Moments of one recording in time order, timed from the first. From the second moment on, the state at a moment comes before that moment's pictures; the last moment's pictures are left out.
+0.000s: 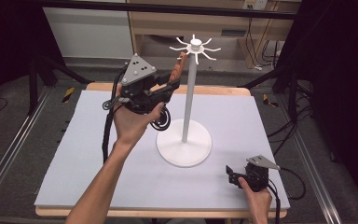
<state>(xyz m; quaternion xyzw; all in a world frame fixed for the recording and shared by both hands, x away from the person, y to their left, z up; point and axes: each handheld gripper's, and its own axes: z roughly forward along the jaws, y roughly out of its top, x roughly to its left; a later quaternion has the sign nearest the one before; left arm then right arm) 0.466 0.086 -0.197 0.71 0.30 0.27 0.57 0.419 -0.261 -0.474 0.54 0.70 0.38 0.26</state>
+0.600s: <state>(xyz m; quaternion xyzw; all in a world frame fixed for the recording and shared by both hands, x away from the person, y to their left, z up) 0.474 0.080 -0.205 0.71 0.30 0.27 0.58 0.419 -0.260 -0.474 0.54 0.71 0.38 0.26</state>
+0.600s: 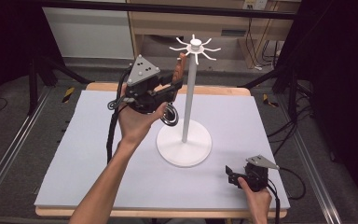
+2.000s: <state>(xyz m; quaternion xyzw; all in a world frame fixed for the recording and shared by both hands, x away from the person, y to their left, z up) 0.469 0.091 -0.225 0.71 0.29 0.29 0.57 0.420 -0.259 -0.476 0.54 0.71 0.37 0.26</state>
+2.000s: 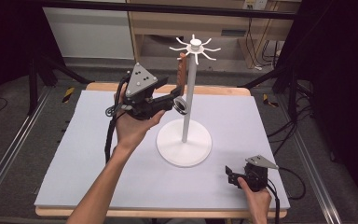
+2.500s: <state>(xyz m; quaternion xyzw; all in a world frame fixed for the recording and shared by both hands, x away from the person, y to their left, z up) 0.453 0.130 -0.272 0.73 0.30 0.27 0.55 0.420 -0.260 -0.476 0.54 0.71 0.37 0.26</state>
